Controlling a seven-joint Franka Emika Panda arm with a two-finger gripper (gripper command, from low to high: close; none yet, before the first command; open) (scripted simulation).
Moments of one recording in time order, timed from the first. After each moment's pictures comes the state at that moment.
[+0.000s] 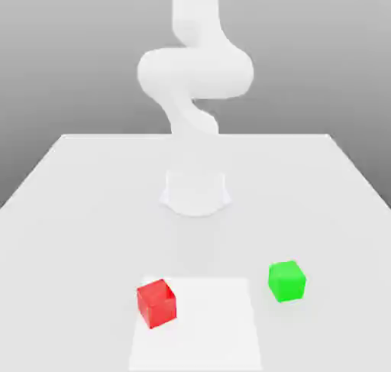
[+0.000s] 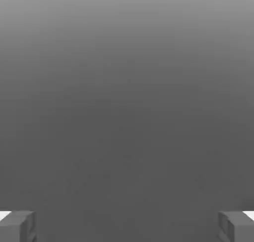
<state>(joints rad) -0.01 -0.71 -0.02 -2.34 0.05 2.35 0.85</state>
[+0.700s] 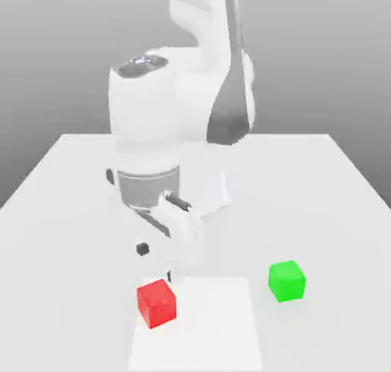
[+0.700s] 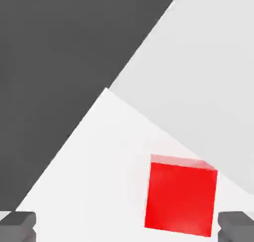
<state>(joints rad) -0.13 0.04 -0.04 -2.72 0.02 2.78 1.63</state>
